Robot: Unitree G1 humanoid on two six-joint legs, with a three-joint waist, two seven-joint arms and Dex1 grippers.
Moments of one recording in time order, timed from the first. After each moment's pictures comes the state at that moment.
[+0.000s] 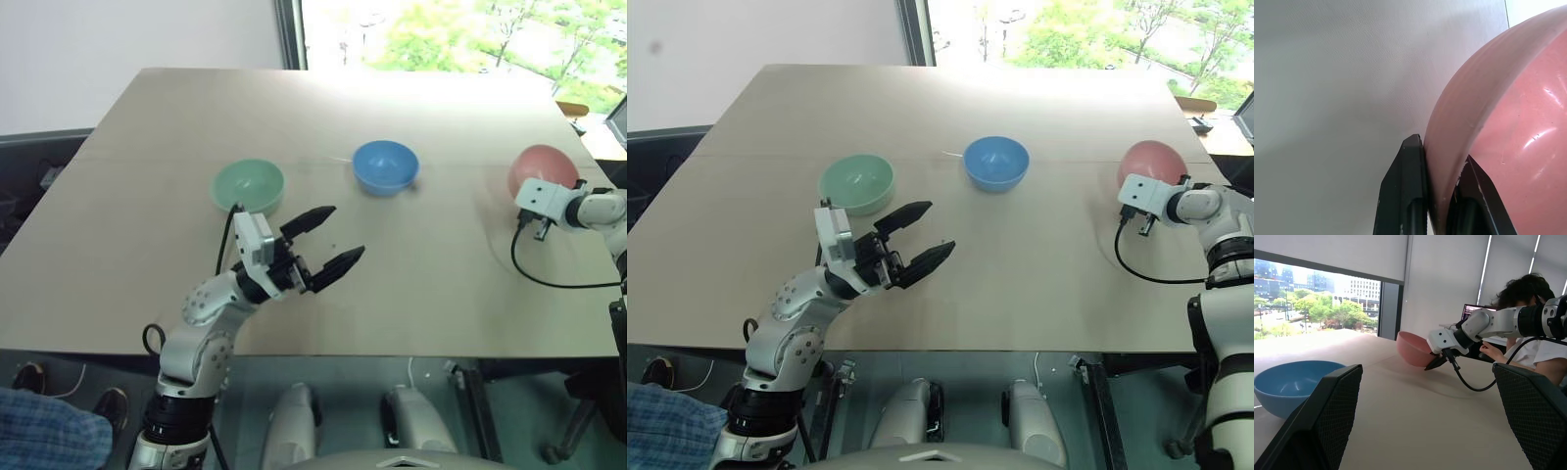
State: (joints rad) left arm -0.14 0.35 -0.01 -0.34 -0.58 0.18 -0.86; right arm -1.02 -0.81 0.29 1.27 -0.44 -0.36 0.72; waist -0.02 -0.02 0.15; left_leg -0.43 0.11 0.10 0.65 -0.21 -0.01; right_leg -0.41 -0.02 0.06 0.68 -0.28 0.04
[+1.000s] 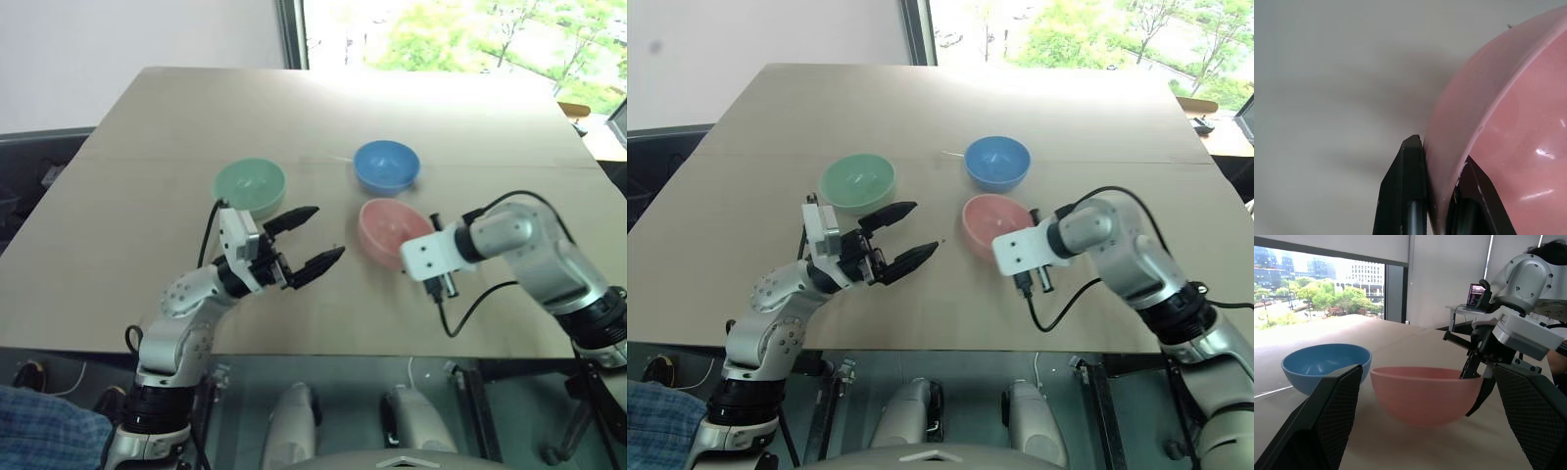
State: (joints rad) left arm -0.17 0.44 0.04 -0.26 -0.58 0.17 -0.92; right arm -0.67 -0.68 0.52 -0.22 -0.33 0.25 1.32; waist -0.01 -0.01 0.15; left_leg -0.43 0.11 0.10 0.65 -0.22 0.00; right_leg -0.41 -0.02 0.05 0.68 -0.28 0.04
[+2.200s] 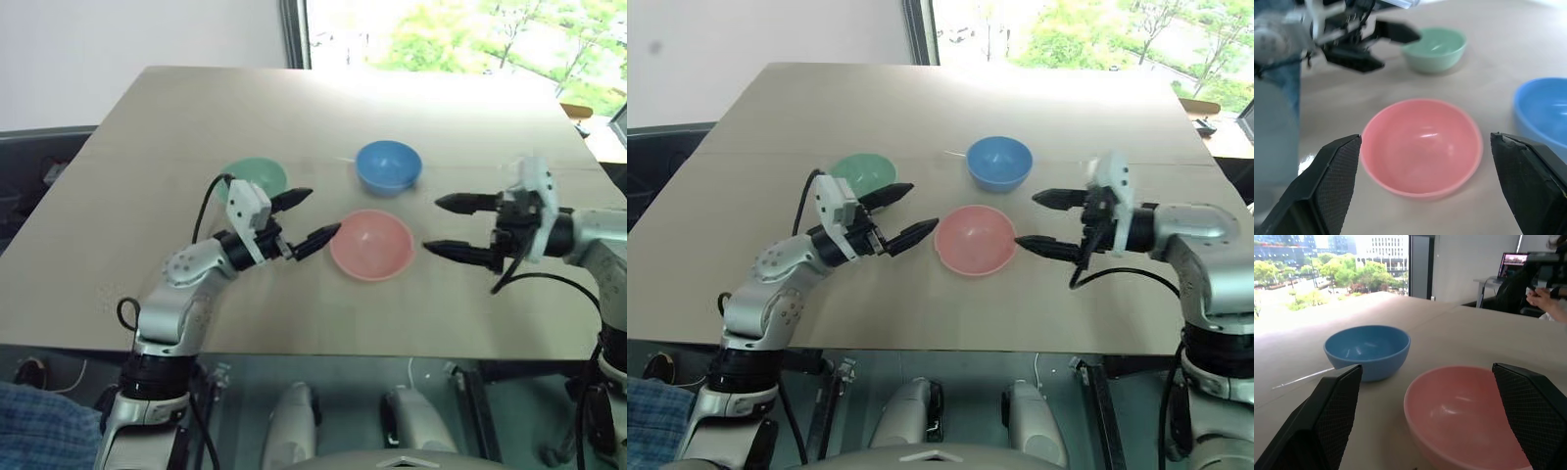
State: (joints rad) left arm -0.34 0.50 0.02 -0.15 -0.44 0.28 -0.80; right arm -0.41 -0.61 -0.29 -0.38 0.42 0.81 1.19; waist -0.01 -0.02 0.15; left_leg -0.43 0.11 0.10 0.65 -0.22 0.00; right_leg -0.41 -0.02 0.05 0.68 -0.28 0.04
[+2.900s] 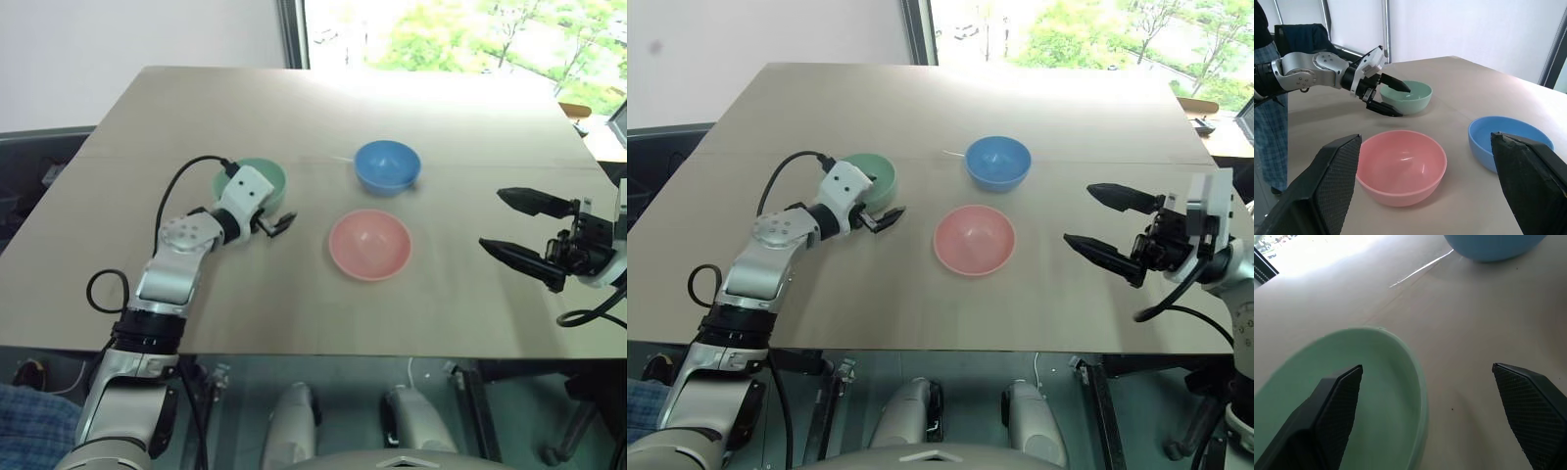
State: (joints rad) left arm -0.52 0.61 -0.08 0.11 -0.02 0.33 -0.64; right arm -0.17 -0.67 -0.47 -0.39 0.69 0.52 1.15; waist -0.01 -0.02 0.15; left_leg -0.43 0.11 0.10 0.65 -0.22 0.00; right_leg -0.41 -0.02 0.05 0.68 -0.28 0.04
